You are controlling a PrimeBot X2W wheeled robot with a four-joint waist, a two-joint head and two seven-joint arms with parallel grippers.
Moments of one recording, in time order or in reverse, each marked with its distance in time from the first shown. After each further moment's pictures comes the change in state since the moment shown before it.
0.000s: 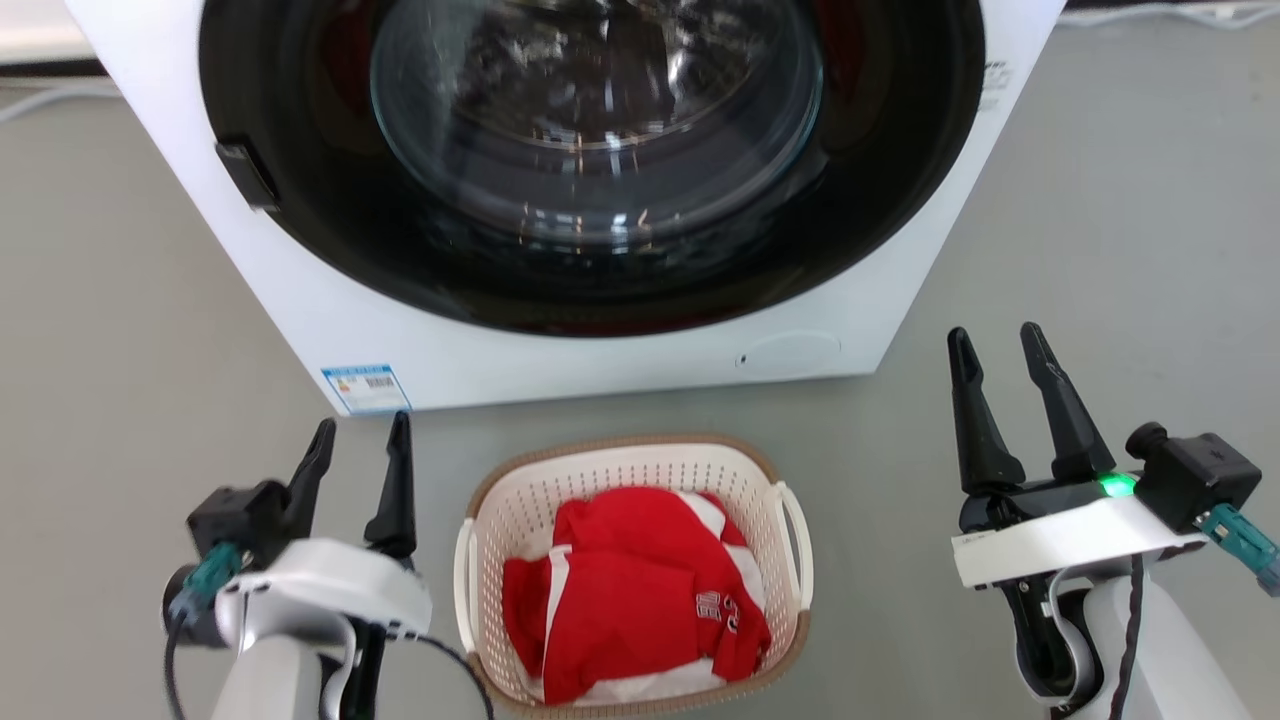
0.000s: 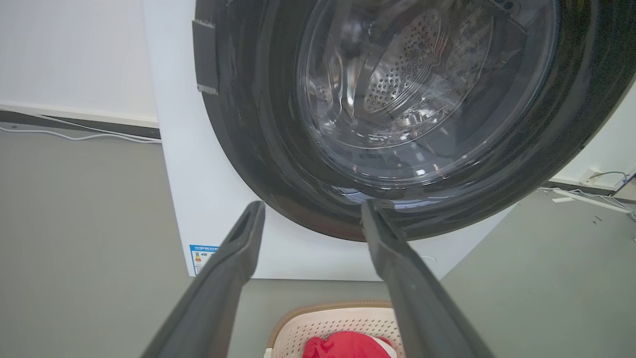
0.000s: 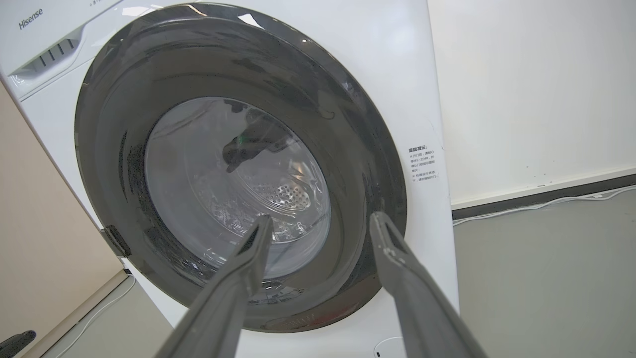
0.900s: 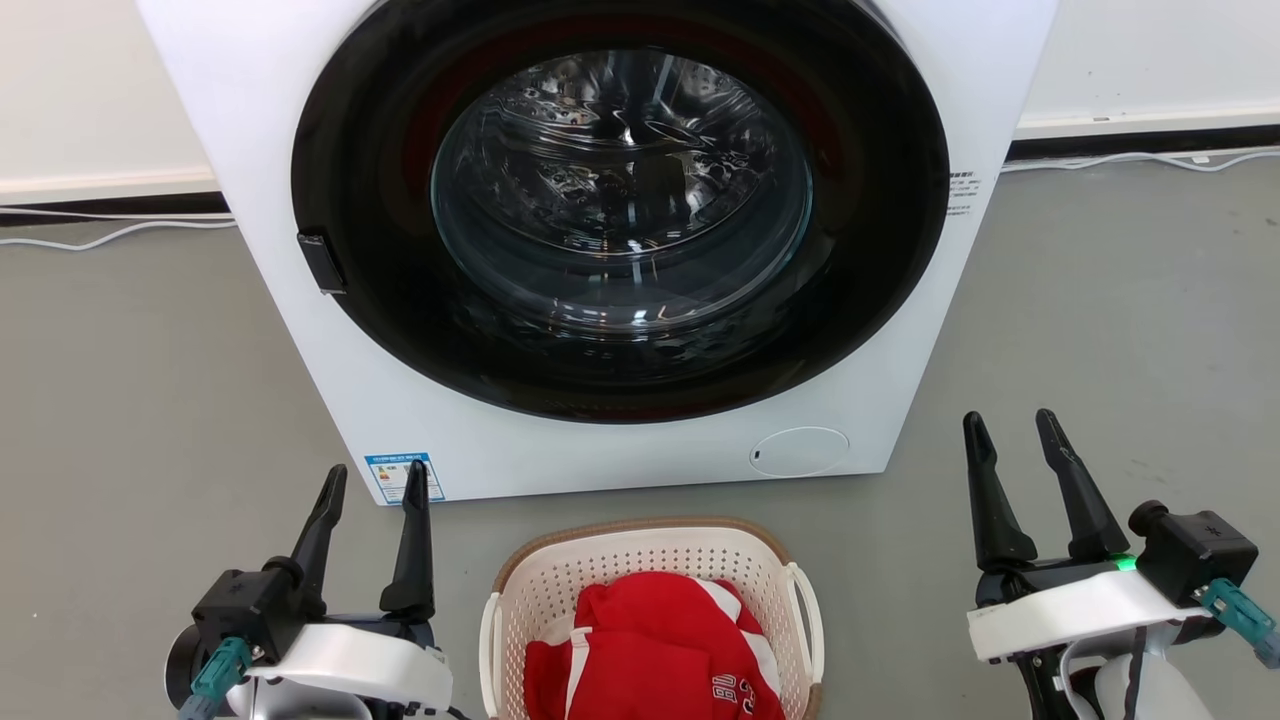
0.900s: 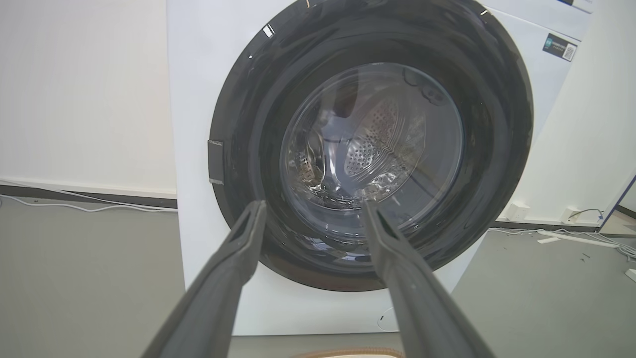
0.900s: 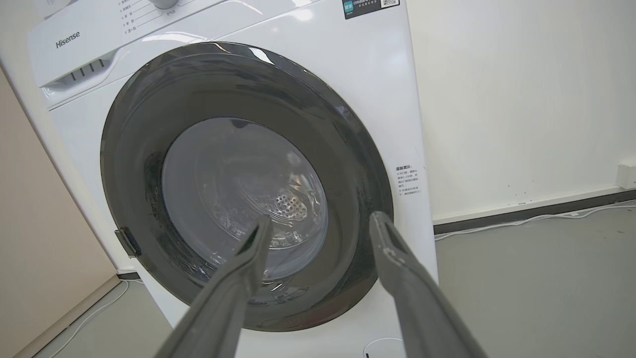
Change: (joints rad) left arm 0.223 0.003 -0.074 -0.309 -0.009 0.064 0.000; right arm 0.124 0.015 -0.052 0.007 -0.062 0.000 0.000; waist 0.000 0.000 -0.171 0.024
